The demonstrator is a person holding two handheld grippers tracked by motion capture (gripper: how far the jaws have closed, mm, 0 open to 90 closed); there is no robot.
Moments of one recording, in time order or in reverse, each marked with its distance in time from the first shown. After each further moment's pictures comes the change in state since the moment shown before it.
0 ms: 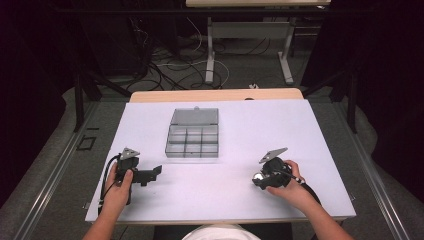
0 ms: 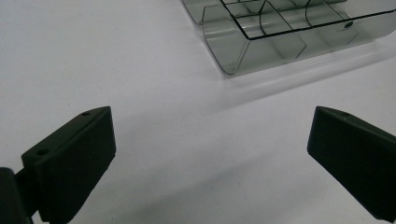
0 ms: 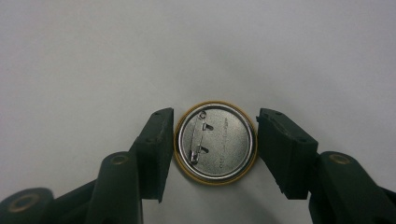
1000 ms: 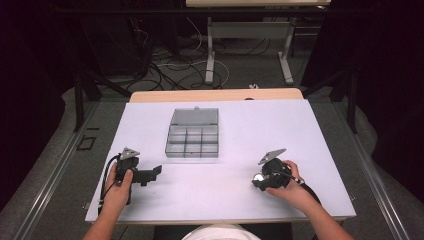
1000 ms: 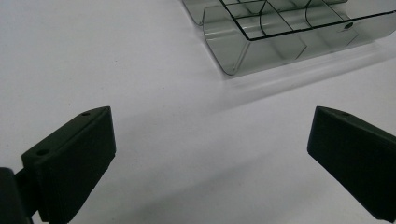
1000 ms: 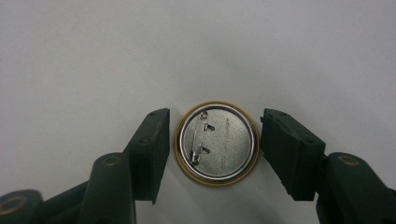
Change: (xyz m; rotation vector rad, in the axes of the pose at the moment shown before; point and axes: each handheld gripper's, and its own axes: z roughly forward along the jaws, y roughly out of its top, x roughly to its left) left arm 0.000 0.000 0.000 -0.002 0.000 -0.002; right arm 0.001 -0.001 0.002 0.027 0.004 -0.014
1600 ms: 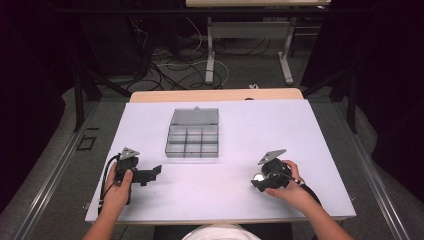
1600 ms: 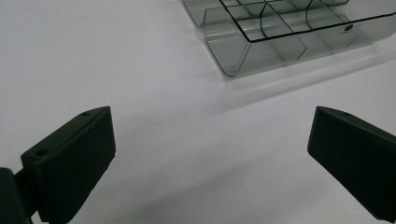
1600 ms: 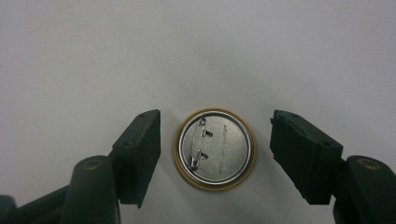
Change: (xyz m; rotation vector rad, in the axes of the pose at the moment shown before) left arm 0.001 0.000 0.000 -0.011 0.002 -0.001; right arm 0.003 0.001 -0.001 -0.038 -0.023 -0.013
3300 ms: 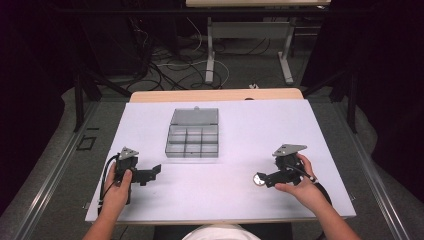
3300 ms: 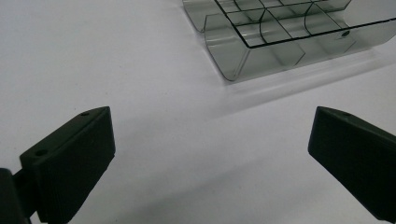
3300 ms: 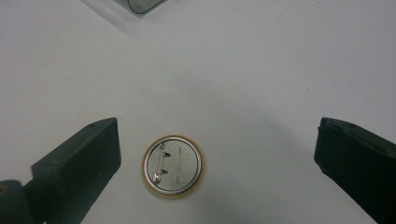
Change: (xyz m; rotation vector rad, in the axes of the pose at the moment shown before) left arm 0.000 0.001 -0.002 -0.016 0.001 -0.002; right arm -0.019 -0.004 -0.031 -0.188 -0.063 0.076
